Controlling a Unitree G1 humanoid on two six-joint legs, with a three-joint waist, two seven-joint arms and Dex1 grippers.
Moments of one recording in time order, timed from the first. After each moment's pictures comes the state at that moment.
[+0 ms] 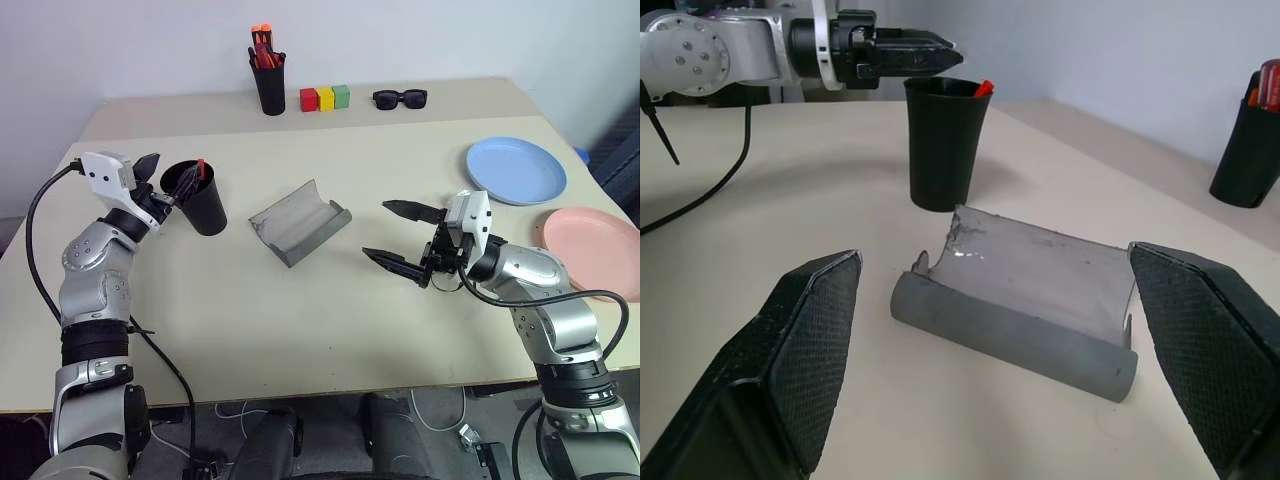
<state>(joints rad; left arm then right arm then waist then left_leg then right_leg) -0.54 0.52 0.33 0.32 -0.43 0.09 -0.65 -0.35 -0.56 -0.02 -0.19 0.49 0.24 0.93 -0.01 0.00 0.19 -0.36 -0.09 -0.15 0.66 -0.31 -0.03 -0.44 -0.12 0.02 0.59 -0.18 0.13</state>
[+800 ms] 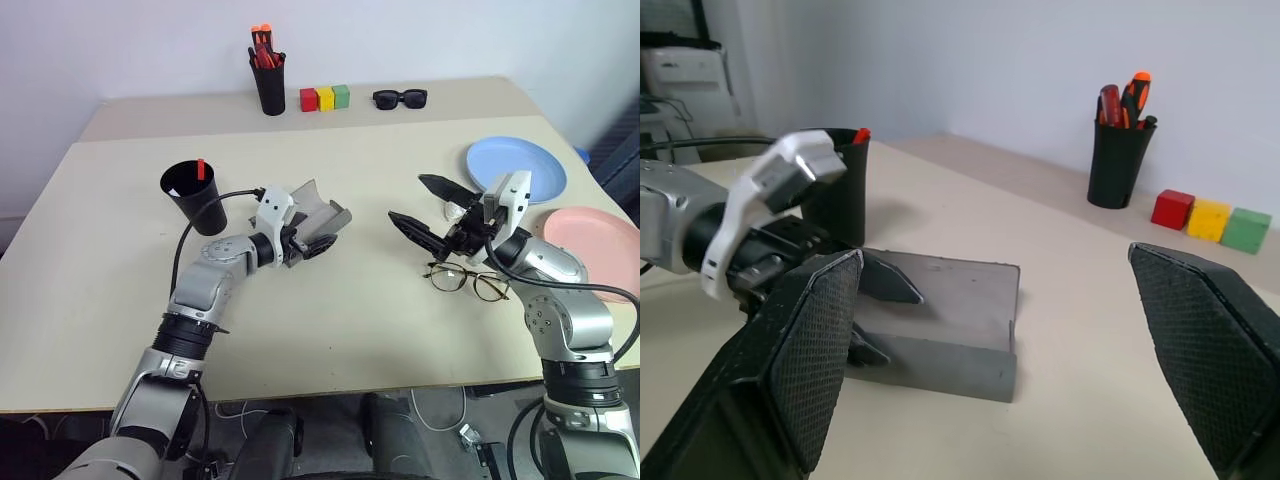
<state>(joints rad) -0.61 0.28 -0.15 0.18 -0.32 0.54 -0.62 -0.34 -0.53 -0.15 -0.18 0.51 0.25 0.80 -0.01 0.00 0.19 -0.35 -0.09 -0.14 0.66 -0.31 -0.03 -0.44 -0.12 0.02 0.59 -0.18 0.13</state>
